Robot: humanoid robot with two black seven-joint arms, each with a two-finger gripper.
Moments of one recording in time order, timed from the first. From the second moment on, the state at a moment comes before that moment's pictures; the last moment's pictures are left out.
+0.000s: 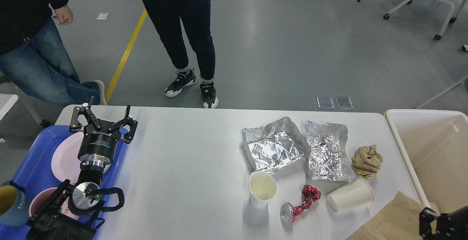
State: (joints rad) left arm -0.30 0.13 -1.29 -0.83 0.08 -0.47 -0.34; right arm 1.73 -0.88 -1.47 1.60 0.18 0.45 -0.09
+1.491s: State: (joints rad) left arm -0.30 0.13 -1.29 -0.83 0.08 -0.47 -0.34; right arm 1.75 -0.80 -1.51 0.88 0.07 0.42 -0.18
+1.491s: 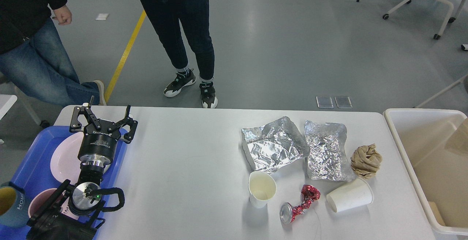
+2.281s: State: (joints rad) left arm -0.30 0.13 -1.29 -0.83 0.08 -0.47 -0.34; right arm 0.60 -0.44 -0.81 0.11 0.08 -0.15 -0.17
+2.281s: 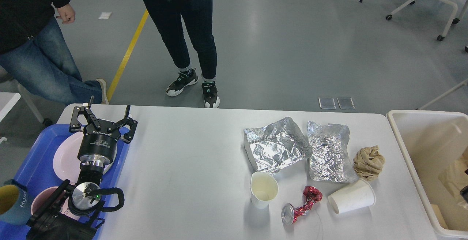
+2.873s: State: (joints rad) left arm -0.30 0.13 -1.29 -0.83 0.08 -0.47 -0.34; right arm 0.53 -0.35 -0.78 0.10 0.08 -0.16 -0.17
